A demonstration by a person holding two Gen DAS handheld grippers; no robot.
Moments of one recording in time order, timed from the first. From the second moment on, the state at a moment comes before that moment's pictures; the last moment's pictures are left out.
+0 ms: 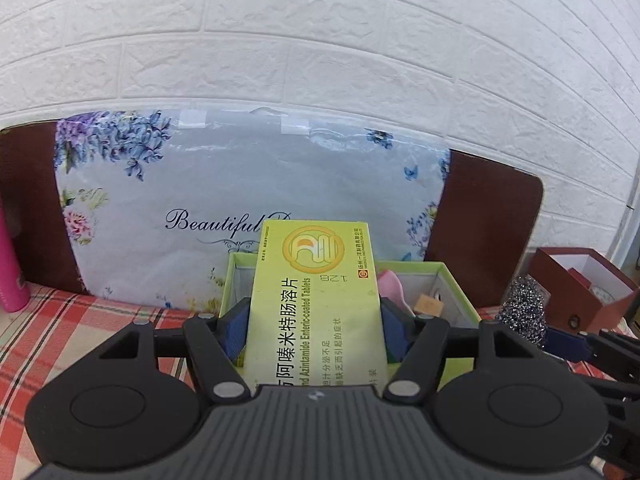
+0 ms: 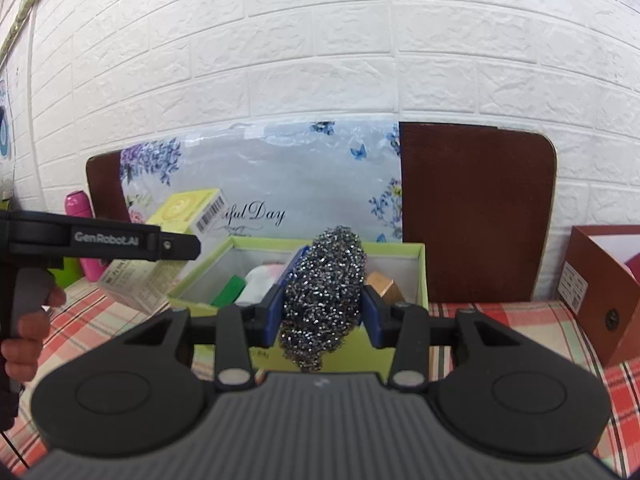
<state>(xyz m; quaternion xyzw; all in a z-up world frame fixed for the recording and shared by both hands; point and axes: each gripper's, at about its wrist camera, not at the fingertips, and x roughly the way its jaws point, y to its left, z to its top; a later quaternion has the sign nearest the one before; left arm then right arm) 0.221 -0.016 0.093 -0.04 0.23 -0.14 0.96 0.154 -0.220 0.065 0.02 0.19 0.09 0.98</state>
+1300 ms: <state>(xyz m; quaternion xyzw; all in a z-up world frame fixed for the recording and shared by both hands) 0.169 -0.003 0.062 -0.07 0.30 -0.11 0.94 0.124 -0.216 0.042 0.04 0.22 0.07 0.97</state>
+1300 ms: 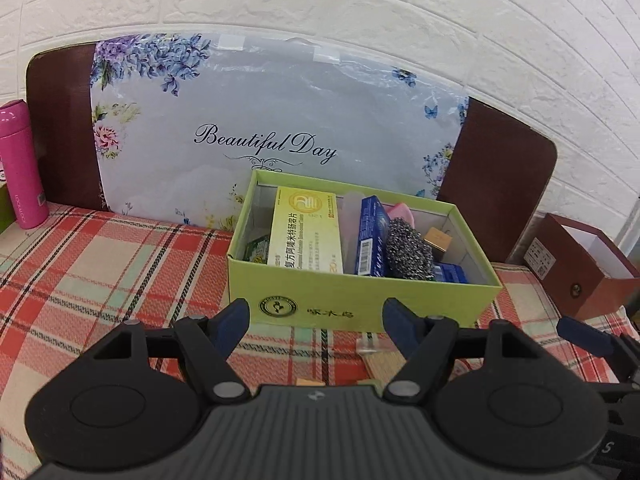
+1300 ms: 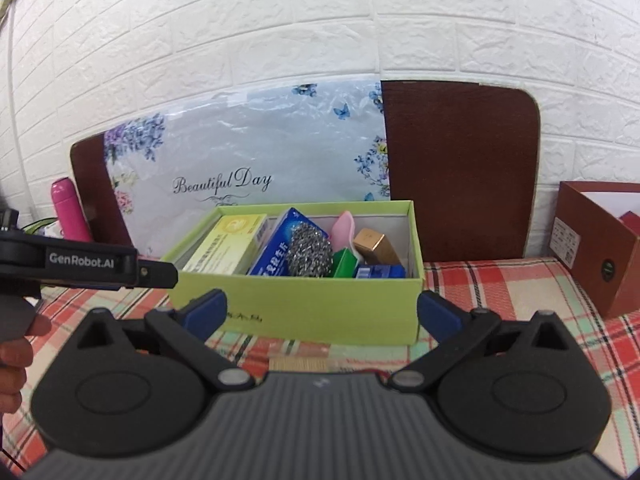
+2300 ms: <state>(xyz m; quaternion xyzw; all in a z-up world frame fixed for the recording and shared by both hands) 0.086 0.014 -0.016 -0.06 0.35 -0.09 0.93 0.039 -0.225 -0.025 0.05 0.33 0.06 0.94</state>
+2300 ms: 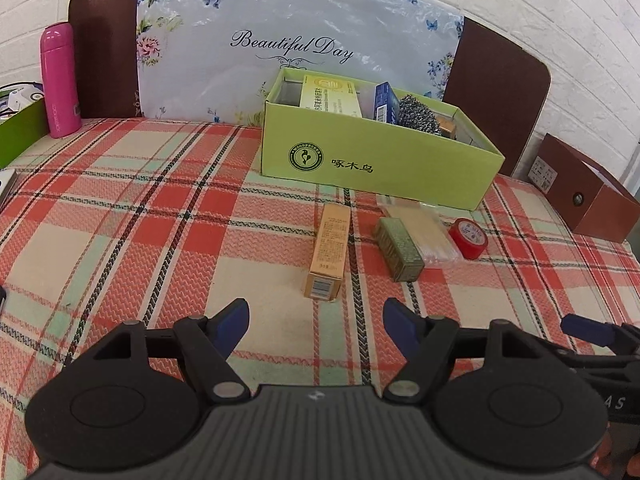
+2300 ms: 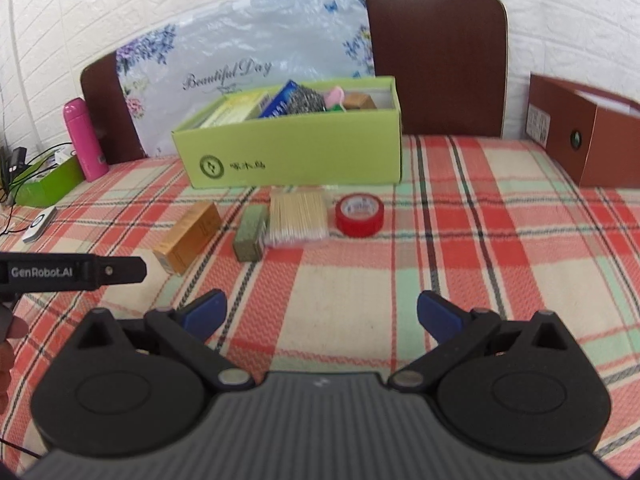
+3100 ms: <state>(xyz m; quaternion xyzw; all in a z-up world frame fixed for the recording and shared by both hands) 0.144 0.001 -0.039 -0.05 0.36 -0.12 0.92 0.044 -0.205 -0.035 0.02 0.33 0.09 0.94</state>
